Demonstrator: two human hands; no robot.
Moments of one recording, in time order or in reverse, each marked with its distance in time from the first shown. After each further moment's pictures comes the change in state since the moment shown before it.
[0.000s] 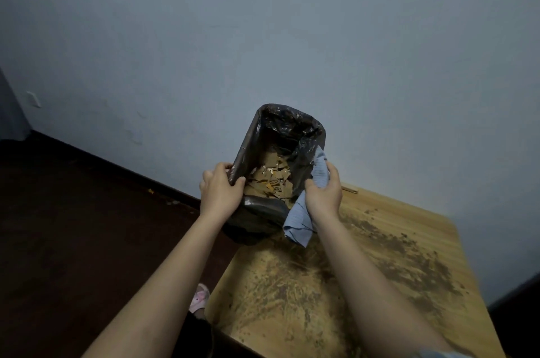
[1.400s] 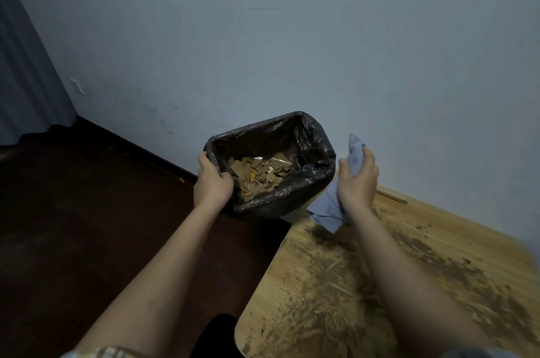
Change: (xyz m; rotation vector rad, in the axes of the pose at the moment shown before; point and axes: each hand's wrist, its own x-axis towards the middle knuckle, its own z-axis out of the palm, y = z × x) left_hand 0.080 -0.061 -0.028 -0.015 0.135 -0.191; right_hand 0.065 0.008 0.057 -0.278 0.031 -0.180
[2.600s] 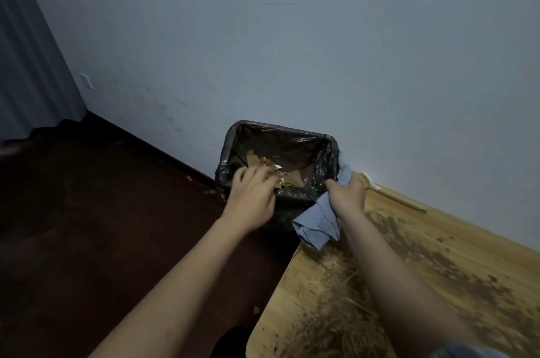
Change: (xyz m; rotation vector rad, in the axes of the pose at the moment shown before) left_hand -0.004 0.001 0.021 0.646 -0.116 0.783; right_hand -0.008 -0.008 0.045 0.043 -0.282 0.300
